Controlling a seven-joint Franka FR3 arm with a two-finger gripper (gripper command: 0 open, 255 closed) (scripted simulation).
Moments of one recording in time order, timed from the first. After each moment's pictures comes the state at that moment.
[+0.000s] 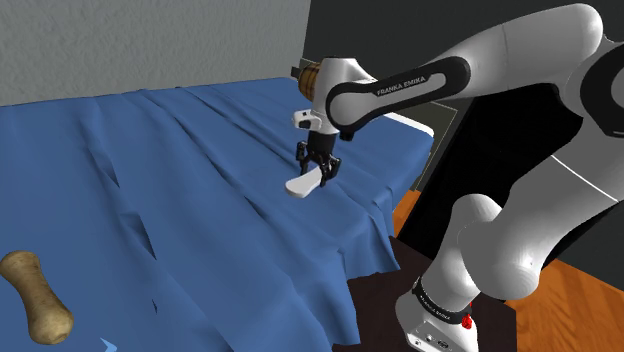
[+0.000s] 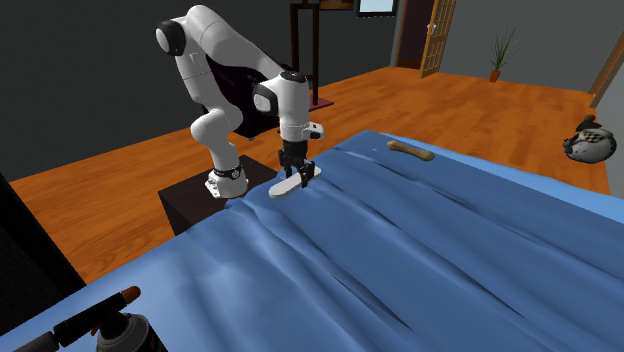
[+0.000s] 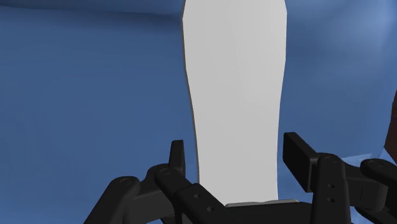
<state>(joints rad) 0.35 -0.29 -0.33 -2.44 -0.10 2.14 -1.47</state>
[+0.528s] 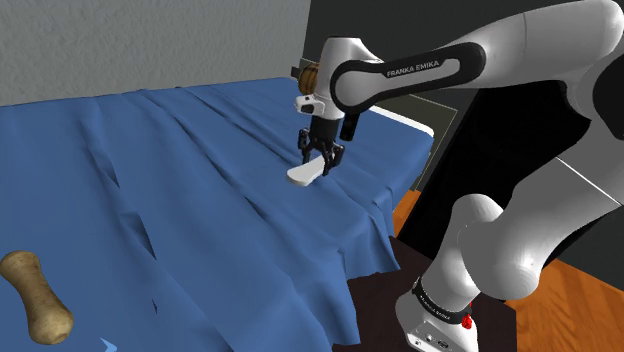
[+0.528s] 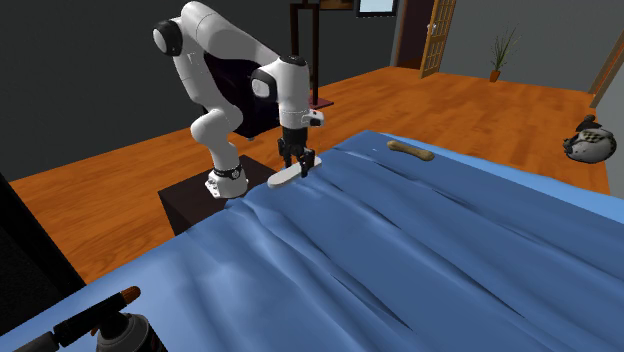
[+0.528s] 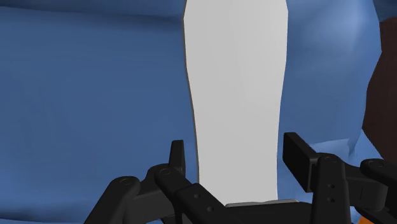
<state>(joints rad) 0.35 -0.33 -0.32 -2.37 -0.10 2.03 -1.46</state>
